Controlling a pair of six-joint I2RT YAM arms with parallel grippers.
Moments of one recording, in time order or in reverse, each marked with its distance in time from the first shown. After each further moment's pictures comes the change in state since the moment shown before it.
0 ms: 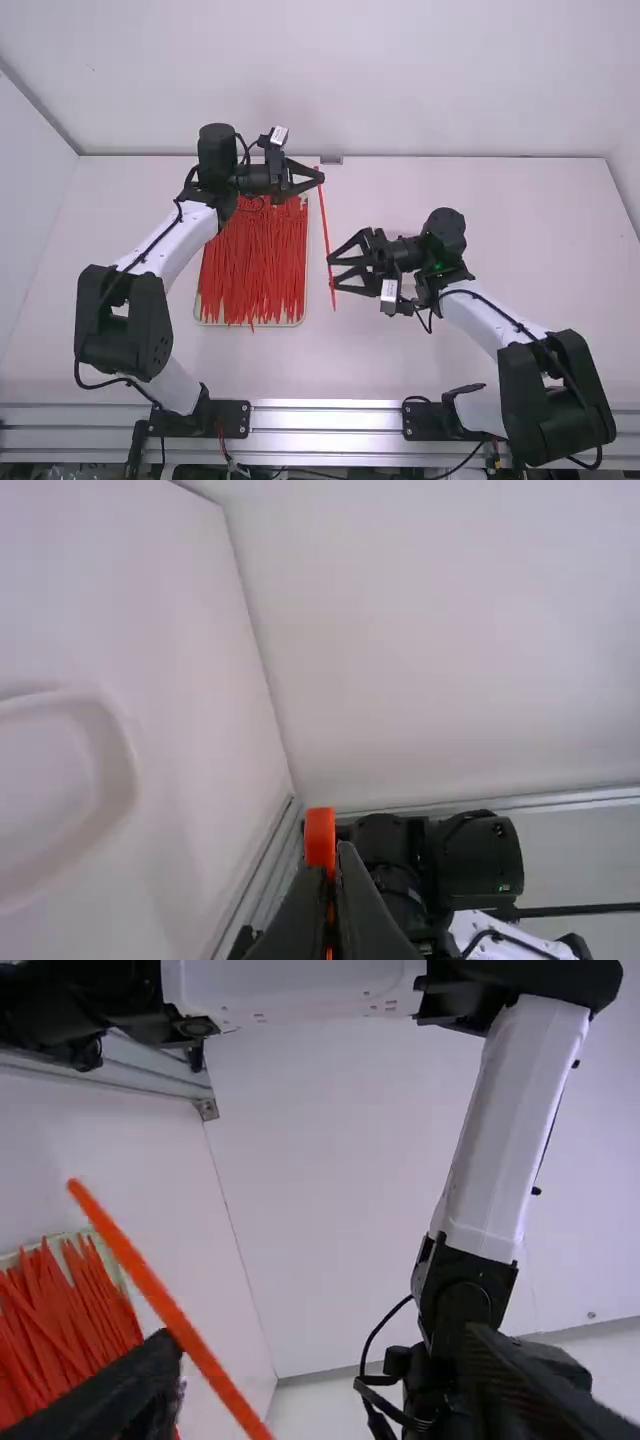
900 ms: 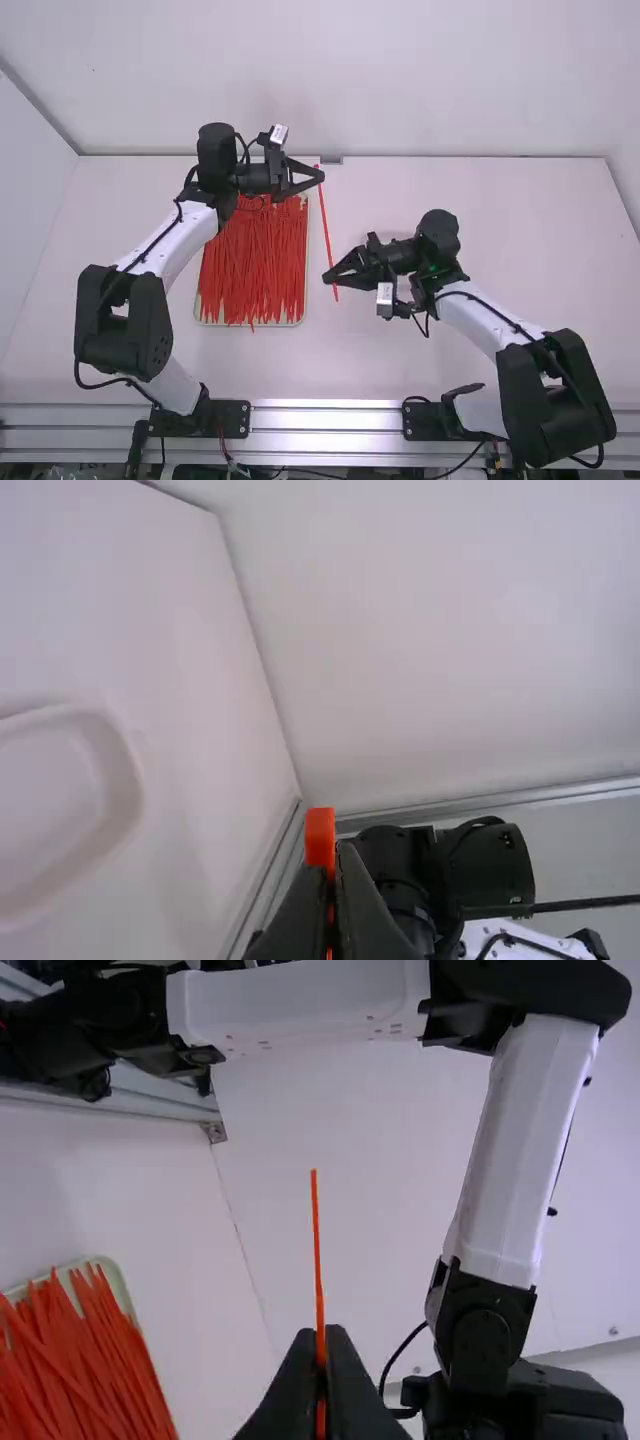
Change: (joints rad) left arm -0.001 0.000 0.000 0.018 0.001 0.029; right arm 0.043 0.000 -0.002 0.000 0.001 0.035
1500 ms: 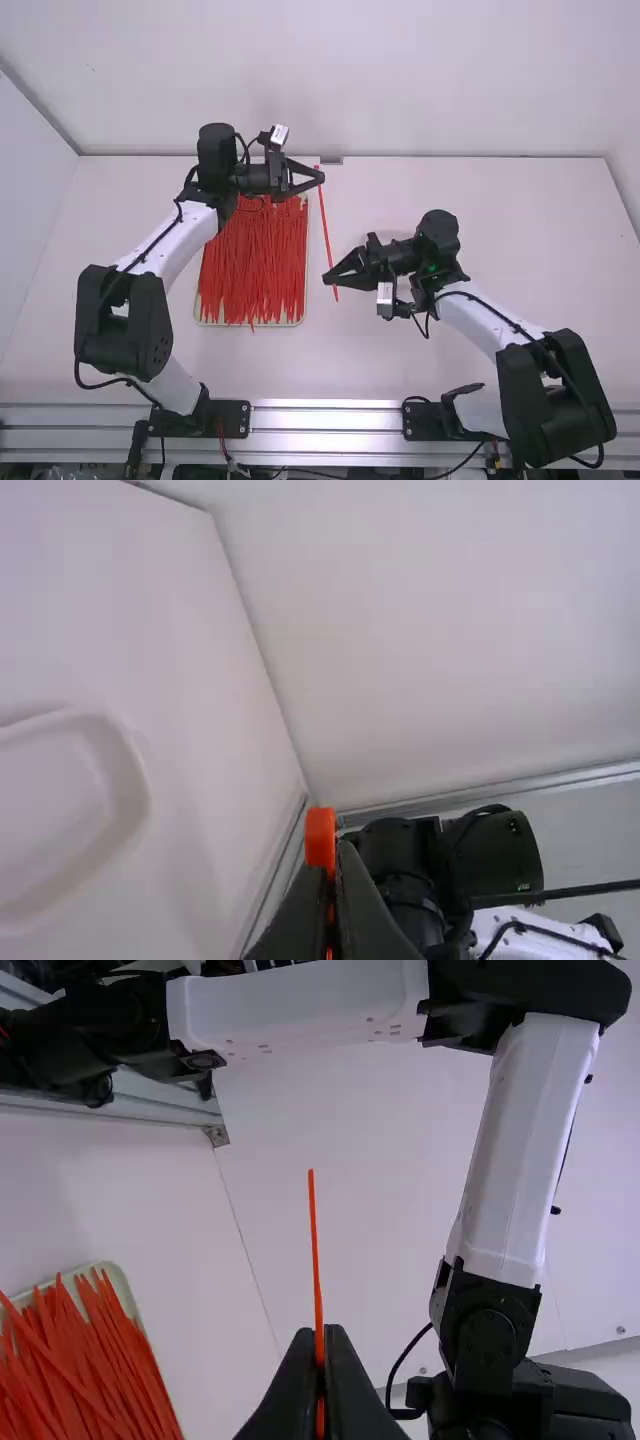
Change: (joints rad) left arm 0.000 0.000 0.000 -0.007 0.011 0.047; right arm 0.000 0.000 0.000 -0.002 -0.004 0.013
